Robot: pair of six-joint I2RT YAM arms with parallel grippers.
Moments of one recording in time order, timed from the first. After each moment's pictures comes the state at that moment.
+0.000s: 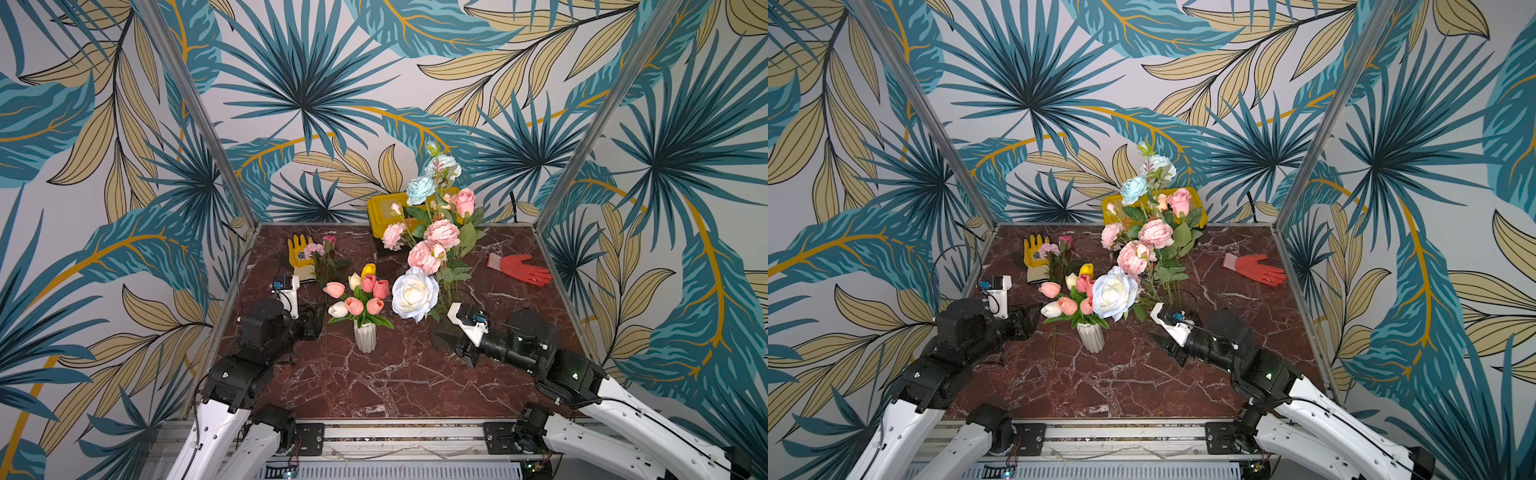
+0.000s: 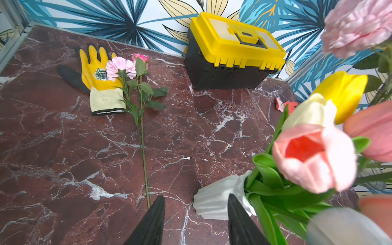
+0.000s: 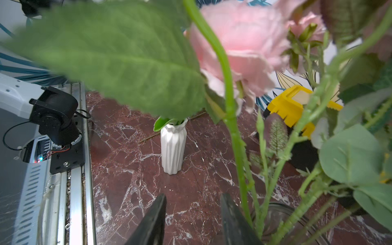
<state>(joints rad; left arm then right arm) -0.28 0.62 0.80 -0.66 0.09 -0.40 0.86 0.73 0.78 -0.32 -0.08 -0.23</state>
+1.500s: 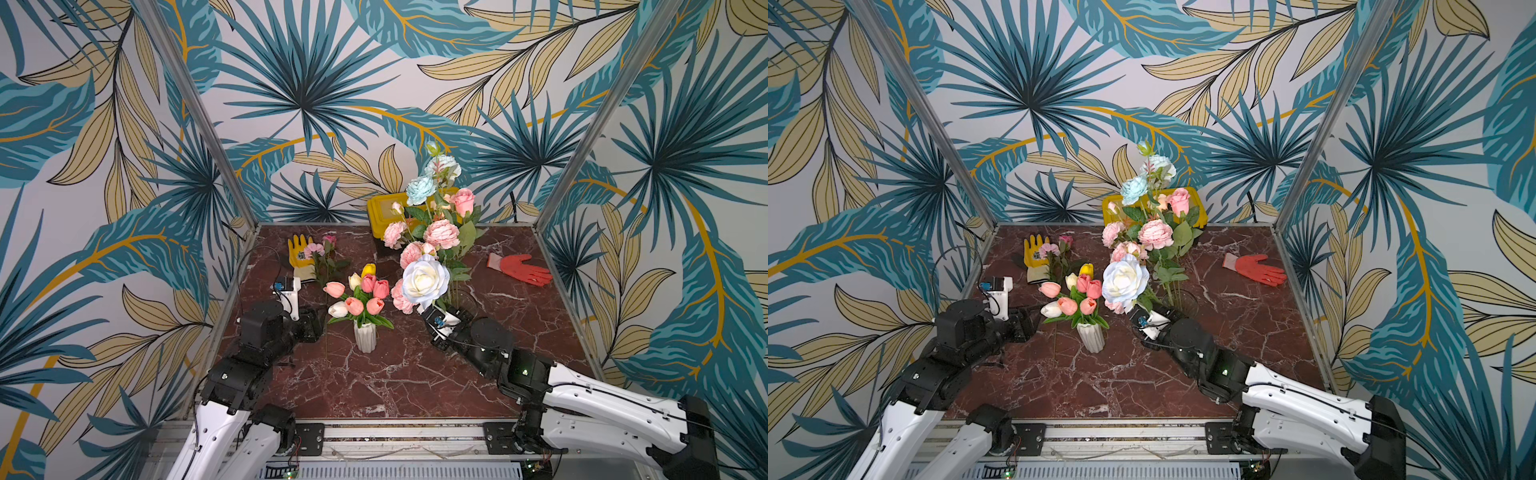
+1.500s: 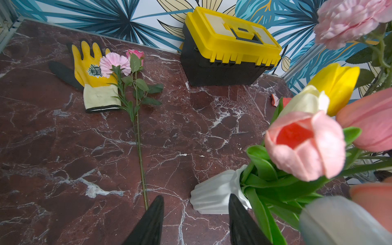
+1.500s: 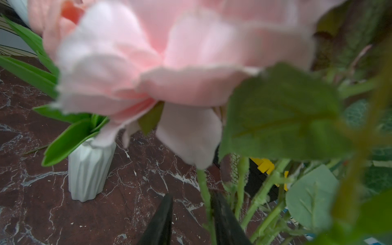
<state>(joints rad) -0.28 0.61 0.80 -0.67 0.12 -0.40 1.03 0.94 0.68 0.08 0.47 -0.46</state>
